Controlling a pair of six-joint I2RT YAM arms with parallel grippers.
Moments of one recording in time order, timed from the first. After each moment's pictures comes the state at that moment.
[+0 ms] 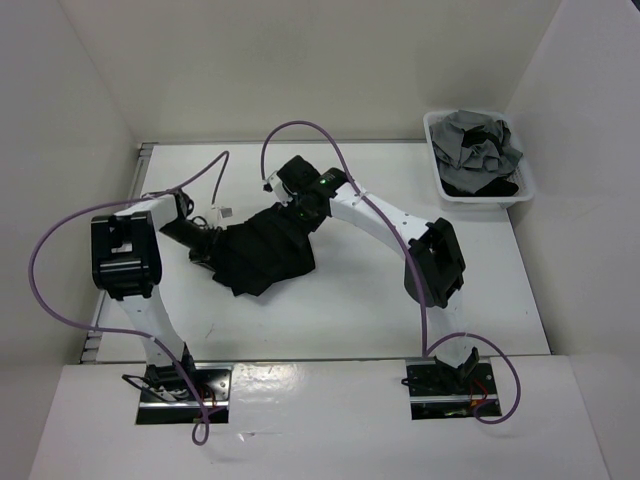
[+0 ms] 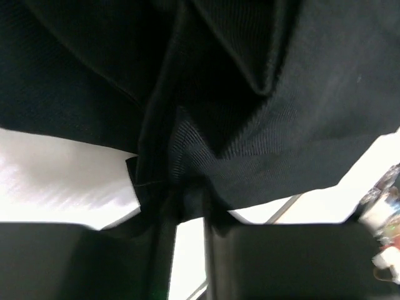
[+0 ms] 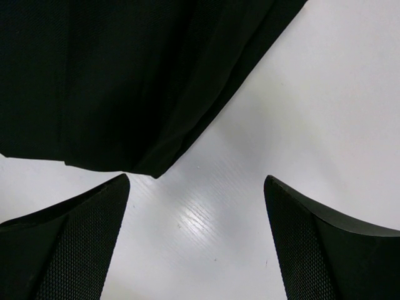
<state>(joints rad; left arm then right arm) 0.15 1.94 1.25 -1.00 0.64 0.48 0.78 2.07 1.90 -0.89 0.04 -0.16</state>
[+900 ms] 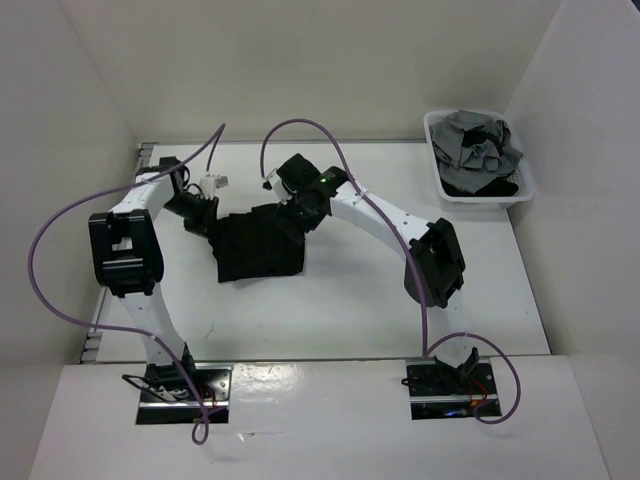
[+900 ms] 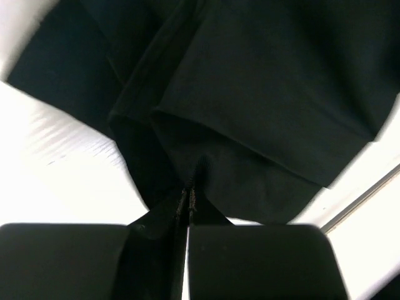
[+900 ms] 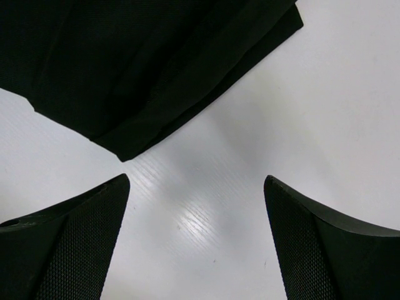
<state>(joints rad) 0.14 1.95 1.52 -1.01 0.56 0.47 0.78 2.07 1.92 -0.89 0.04 -0.16</state>
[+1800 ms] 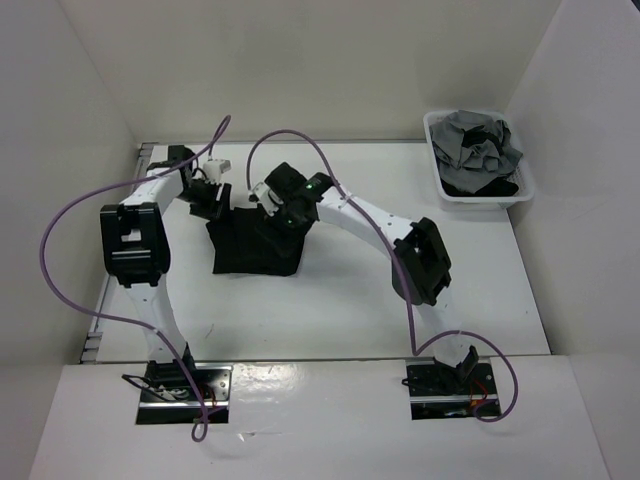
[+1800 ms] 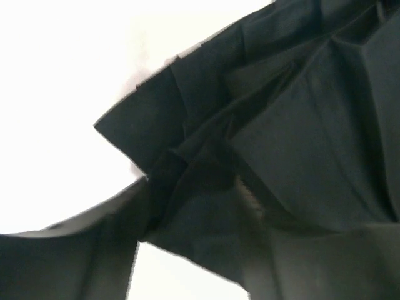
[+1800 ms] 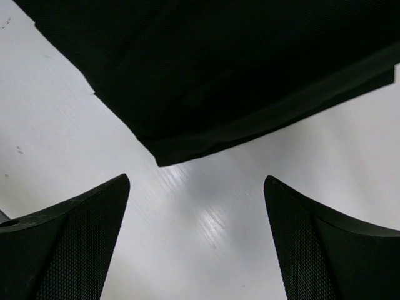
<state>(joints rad) 0.10 2.06 1.60 -0.78 0.47 0.36 0.81 2.15 1.98 -0.91 -0.11 -0.16</state>
